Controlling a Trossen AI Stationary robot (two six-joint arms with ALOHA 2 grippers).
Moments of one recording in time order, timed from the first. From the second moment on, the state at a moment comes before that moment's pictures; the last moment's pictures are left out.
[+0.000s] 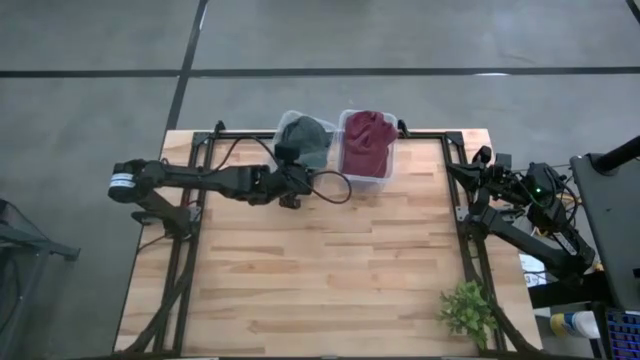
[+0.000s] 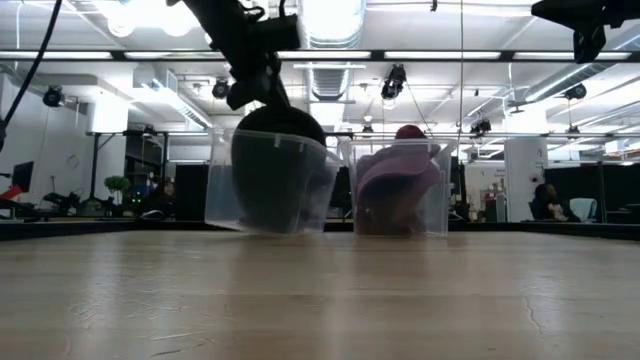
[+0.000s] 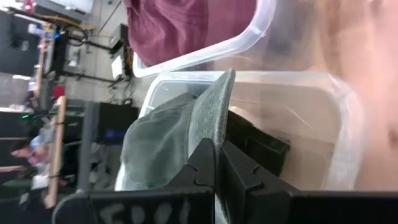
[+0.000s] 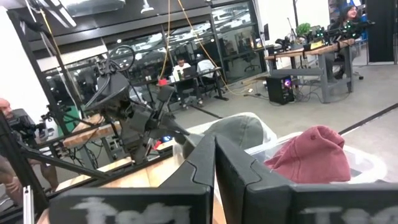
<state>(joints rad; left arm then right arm) 0.06 1.48 1.16 -0.43 -0.68 0.56 -0.60 0.03 0.55 -0.41 -0.24 0.30</state>
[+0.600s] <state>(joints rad) 0.09 1.47 1.16 -0.45 -0.79 0.55 -0.60 0.03 0.55 -0.41 -0.24 0.31</state>
